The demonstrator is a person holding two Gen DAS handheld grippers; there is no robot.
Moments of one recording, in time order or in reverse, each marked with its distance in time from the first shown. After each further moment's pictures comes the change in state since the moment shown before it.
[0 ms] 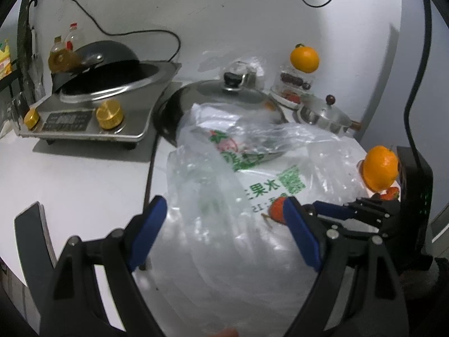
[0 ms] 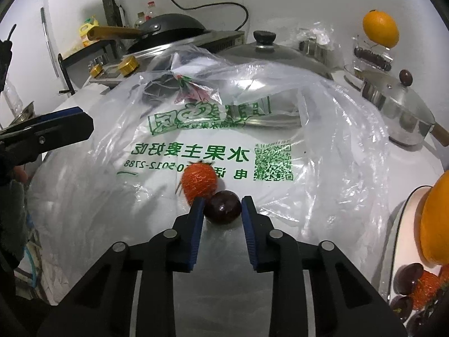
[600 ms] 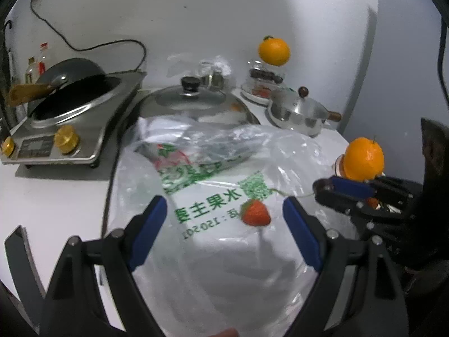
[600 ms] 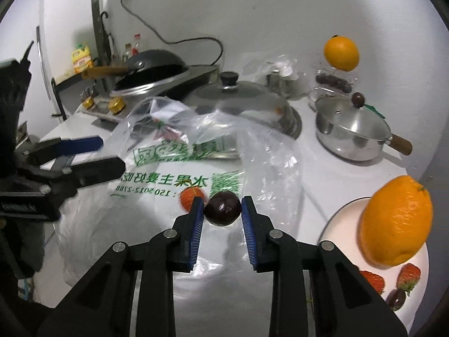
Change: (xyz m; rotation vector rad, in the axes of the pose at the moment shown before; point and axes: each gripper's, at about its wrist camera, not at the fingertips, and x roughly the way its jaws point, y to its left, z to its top) left arm 0.021 -0.058 0.013 0.100 0.016 -0.050; right arm -0.065 -0.039 0.001 0.054 -0.141 -0.071
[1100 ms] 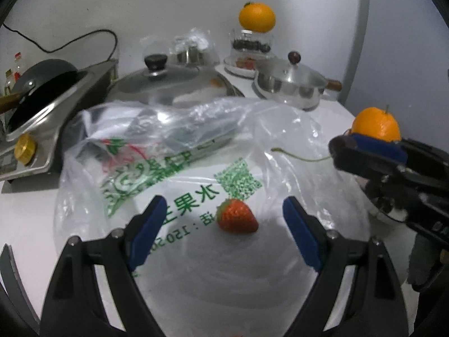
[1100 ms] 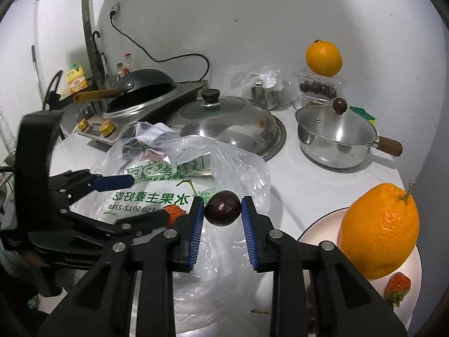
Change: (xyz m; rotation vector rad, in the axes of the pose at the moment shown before) left arm 0.067 -0.035 0.002 0.084 0.115 0.009; right arm -0.005 -0.028 0.007 0.047 -0.051 0.010
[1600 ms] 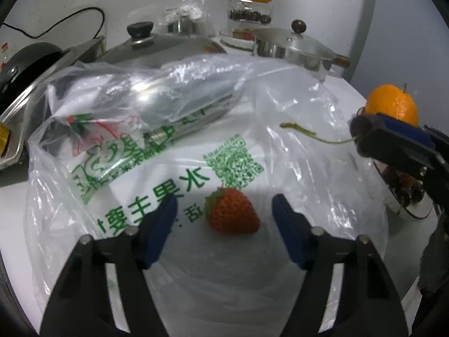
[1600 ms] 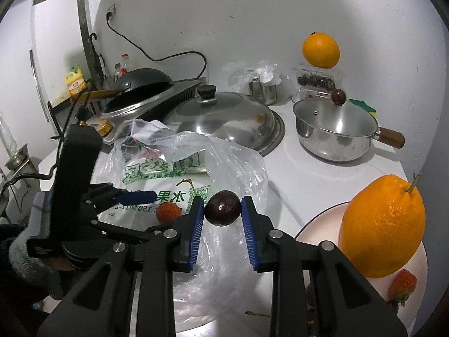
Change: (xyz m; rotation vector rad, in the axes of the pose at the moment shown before) left arm 0.040 -0.007 -0.004 0.005 0.110 -0.010; right arm 0.004 -0.007 -0.005 0.027 0.009 0.009
